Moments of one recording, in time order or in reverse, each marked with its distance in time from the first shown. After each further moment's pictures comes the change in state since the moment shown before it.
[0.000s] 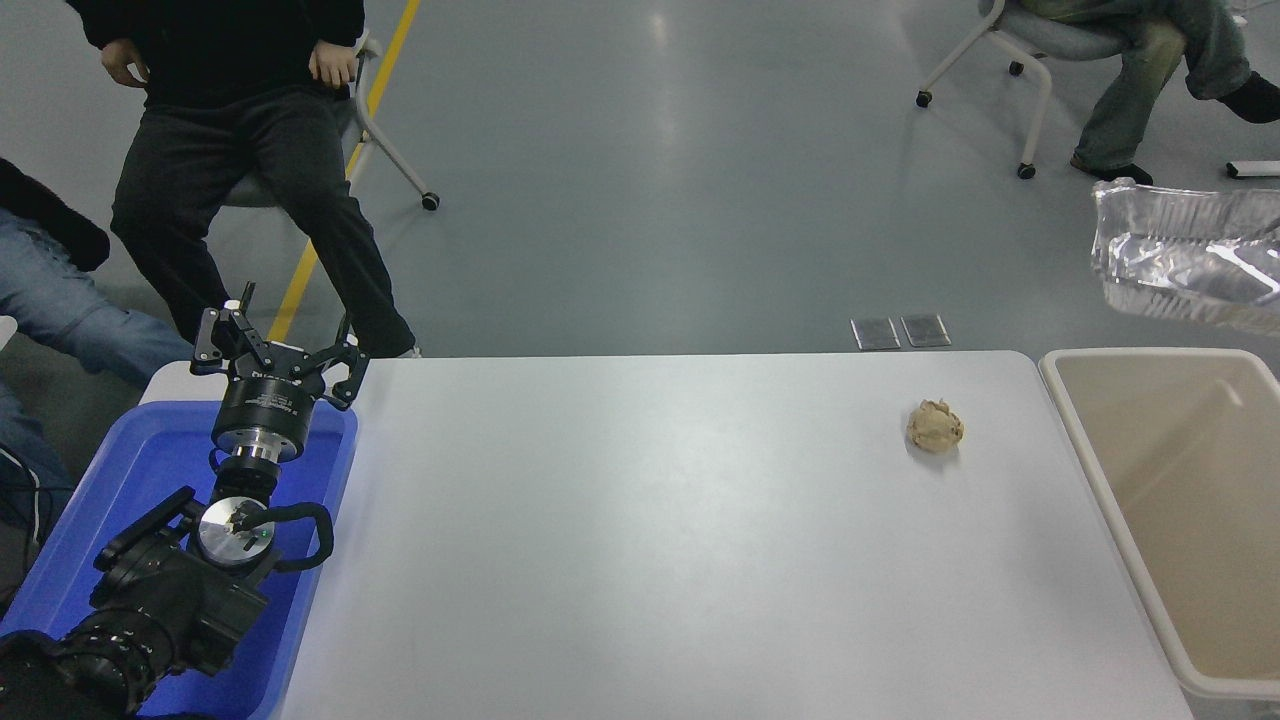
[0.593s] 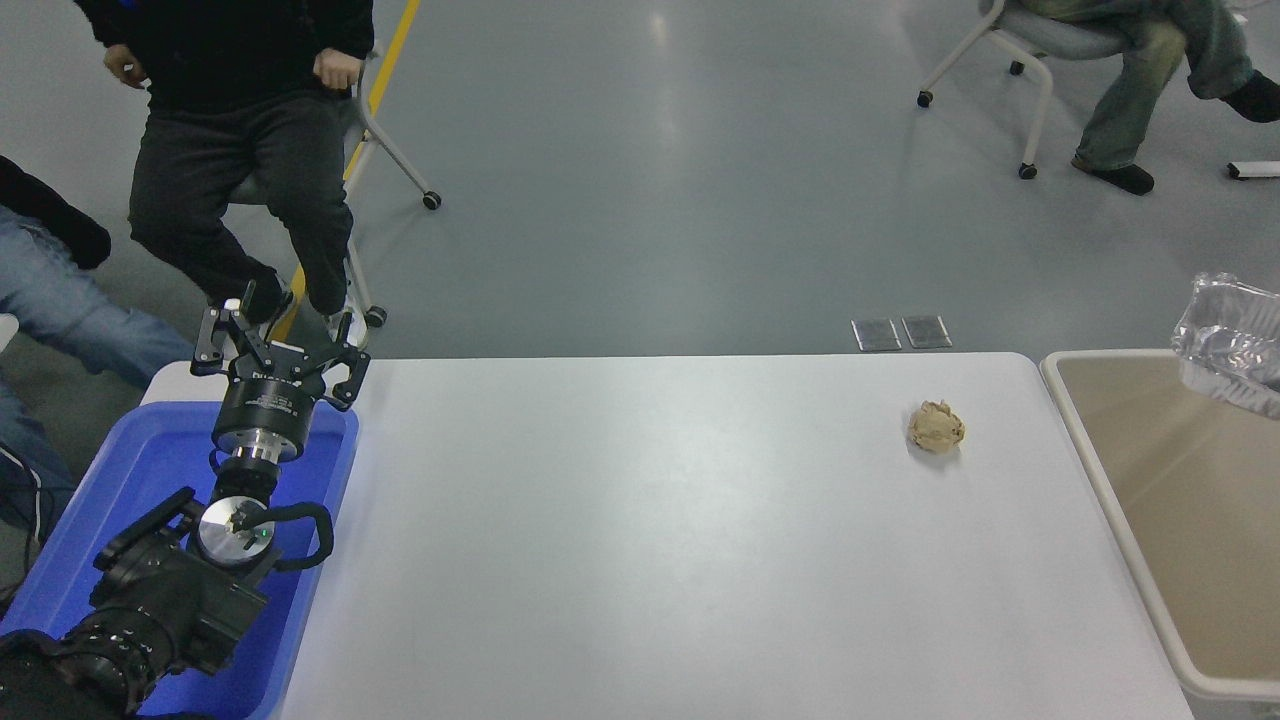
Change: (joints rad) left arm 0.000 0.000 0.000 0.000 0.000 0.000 0.000; right arm -0.560 0.009 0.371 -0.297 0.053 -0.006 0.000
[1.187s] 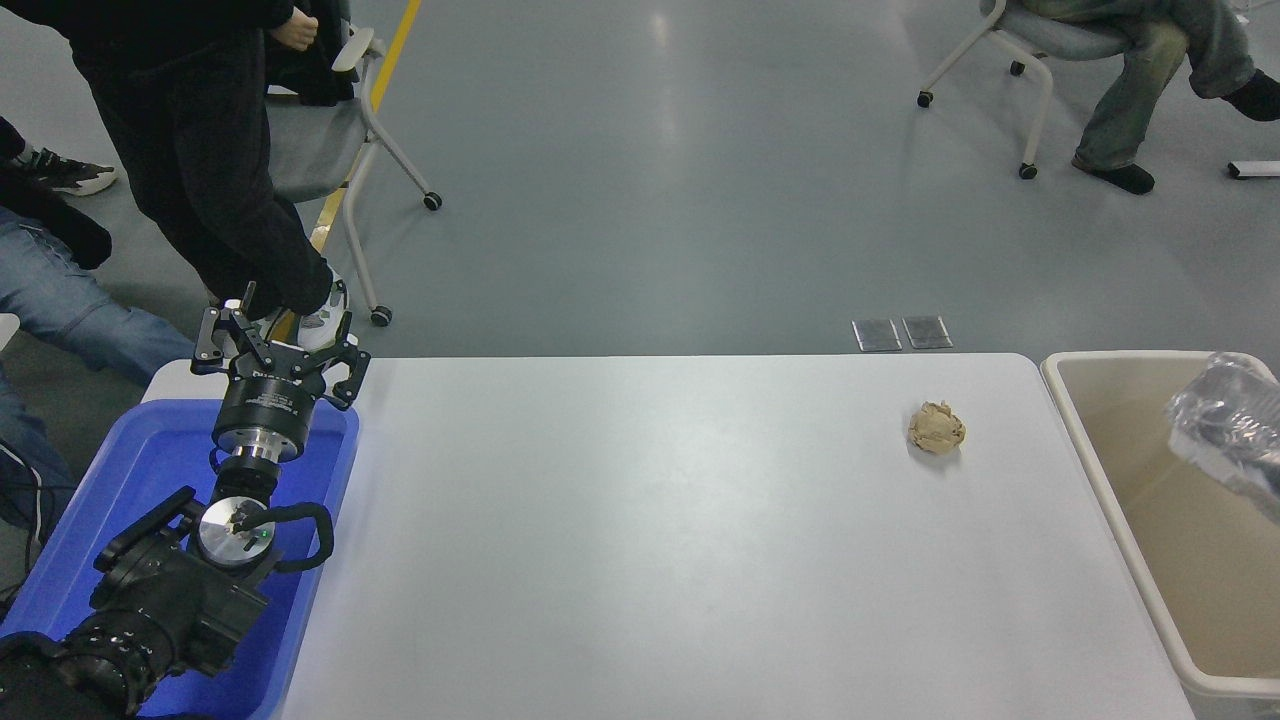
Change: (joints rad) left arm 0.000 0.000 0.000 0.000 0.000 0.000 0.000; right arm -0.362 0.159 0.112 -0.121 0.310 -0.342 0.000
